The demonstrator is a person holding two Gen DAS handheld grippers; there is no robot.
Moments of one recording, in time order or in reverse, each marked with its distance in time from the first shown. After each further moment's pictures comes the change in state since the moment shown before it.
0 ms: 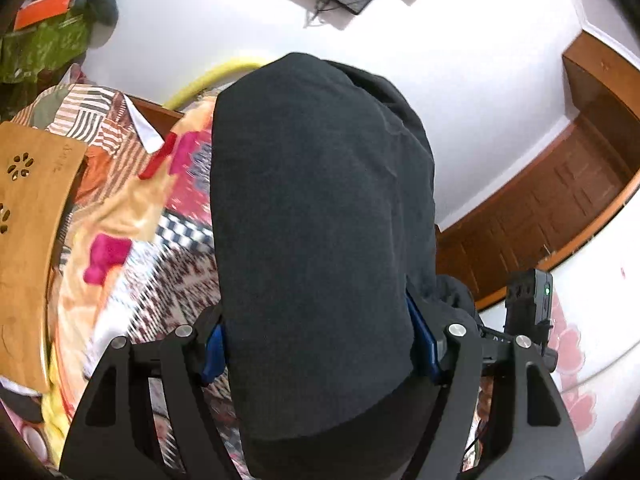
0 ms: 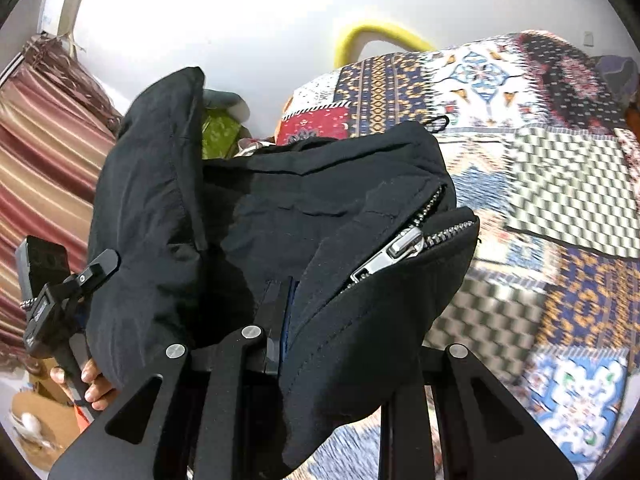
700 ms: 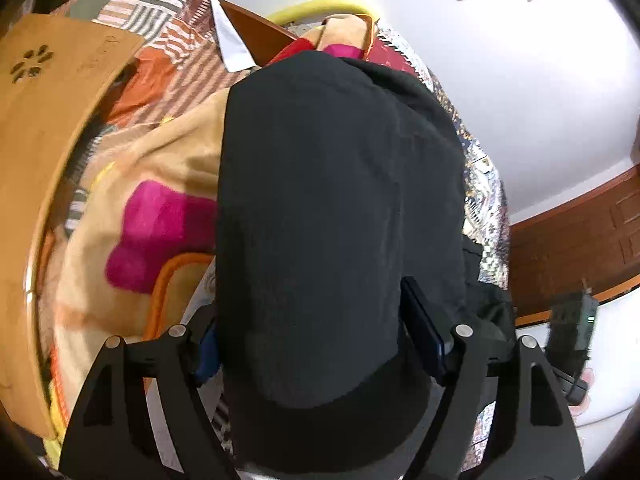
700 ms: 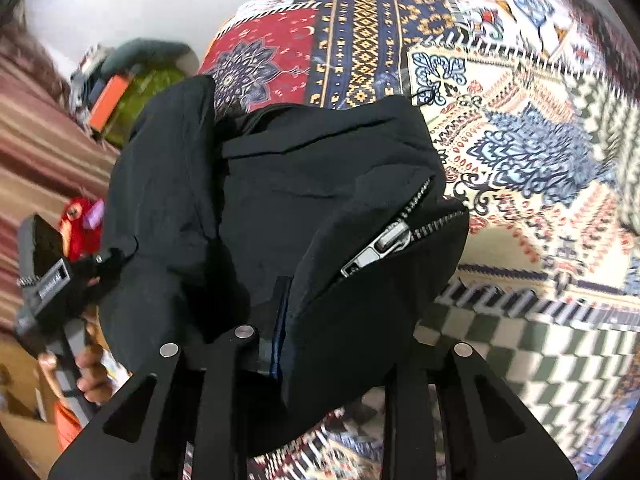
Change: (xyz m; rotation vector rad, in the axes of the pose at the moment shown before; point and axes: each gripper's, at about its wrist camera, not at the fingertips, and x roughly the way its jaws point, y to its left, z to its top) left arm 0.119 0.190 -0.019 -0.190 0.150 0.142; right arm 0.170 -0.019 -0.007 -0.016 0.150 -0.192
